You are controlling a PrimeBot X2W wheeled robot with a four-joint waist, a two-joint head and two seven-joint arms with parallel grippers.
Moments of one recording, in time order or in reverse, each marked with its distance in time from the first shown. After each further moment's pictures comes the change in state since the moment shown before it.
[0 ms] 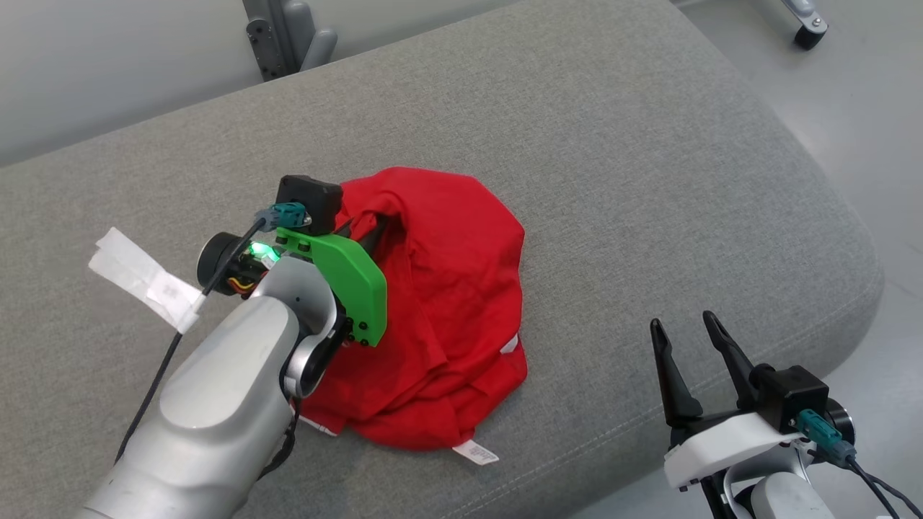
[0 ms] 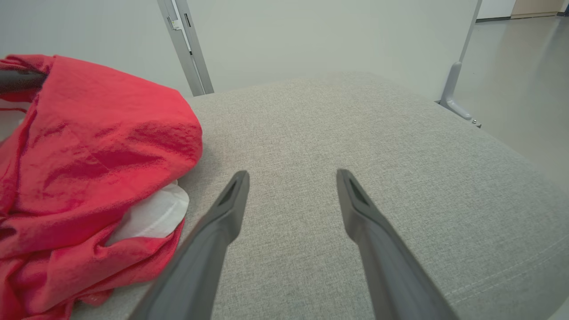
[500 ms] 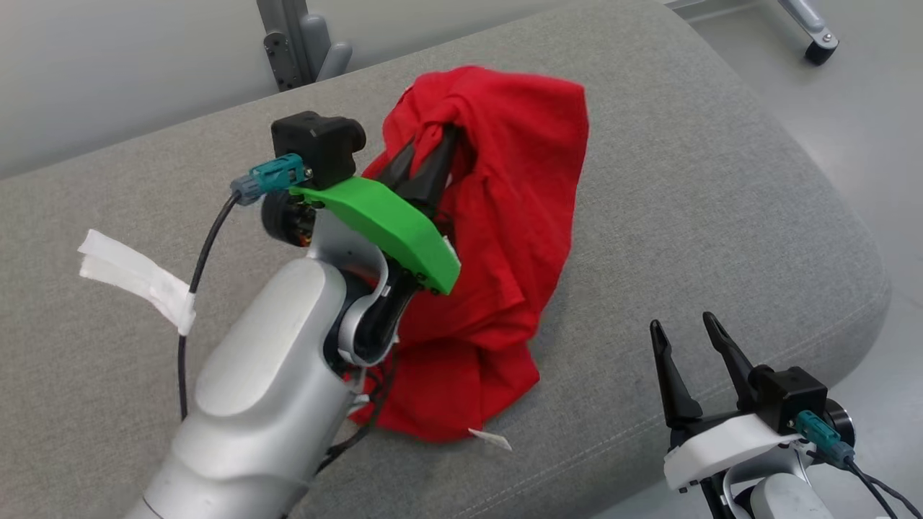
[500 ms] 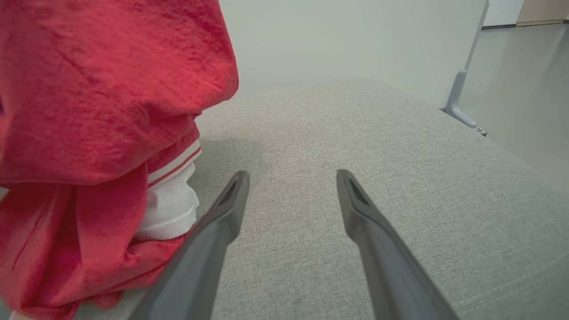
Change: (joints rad) left arm -0.010 -0.106 0.105 -0.214 -0.113 0.022 -0.121; right arm 0.001 0.000 -0.005 0.002 -0.009 0.000 0.000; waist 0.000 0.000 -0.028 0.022
